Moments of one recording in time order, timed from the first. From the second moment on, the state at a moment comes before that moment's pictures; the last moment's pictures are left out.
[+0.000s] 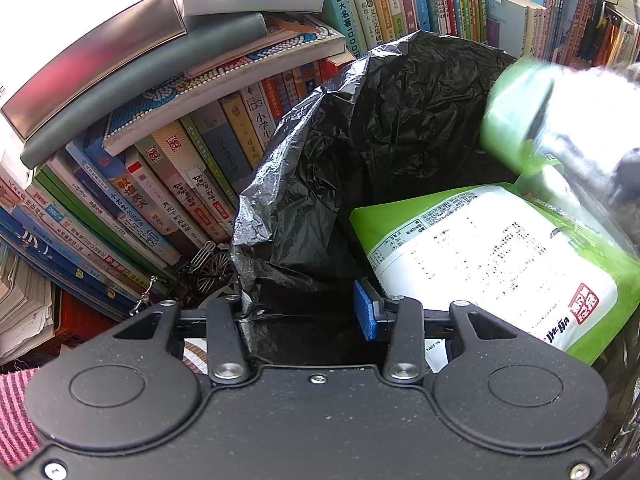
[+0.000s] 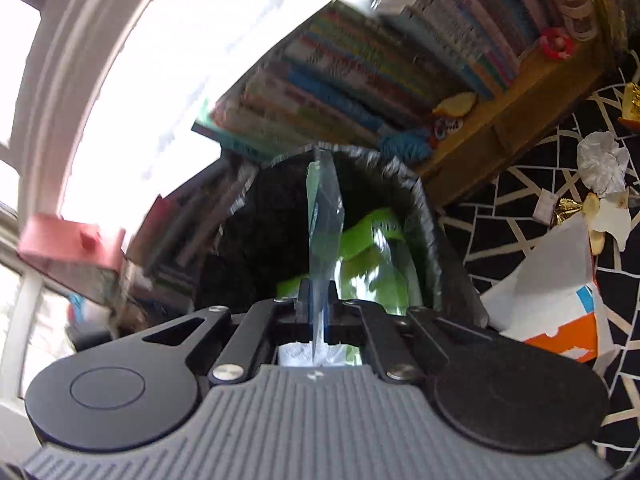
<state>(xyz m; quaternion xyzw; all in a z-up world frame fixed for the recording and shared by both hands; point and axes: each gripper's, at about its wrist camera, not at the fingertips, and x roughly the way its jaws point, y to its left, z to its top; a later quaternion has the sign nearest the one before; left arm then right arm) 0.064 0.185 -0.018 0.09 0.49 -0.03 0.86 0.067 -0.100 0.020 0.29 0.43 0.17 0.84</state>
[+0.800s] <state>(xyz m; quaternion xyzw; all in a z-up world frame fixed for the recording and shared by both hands) 0.064 0.186 -0.018 0.09 0.49 -0.03 0.86 0.118 0.004 -0.059 0.14 0.67 0.12 0.72</state>
